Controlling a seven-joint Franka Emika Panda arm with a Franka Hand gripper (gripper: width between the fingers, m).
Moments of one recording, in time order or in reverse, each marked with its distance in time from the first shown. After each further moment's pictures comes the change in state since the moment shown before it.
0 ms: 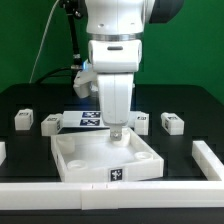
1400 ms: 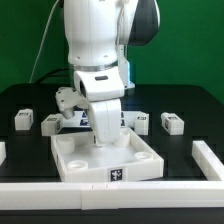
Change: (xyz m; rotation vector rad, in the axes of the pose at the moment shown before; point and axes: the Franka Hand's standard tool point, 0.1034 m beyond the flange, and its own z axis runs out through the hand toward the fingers) arm -0.026 -0.055 0.044 0.079 0.027 -0.200
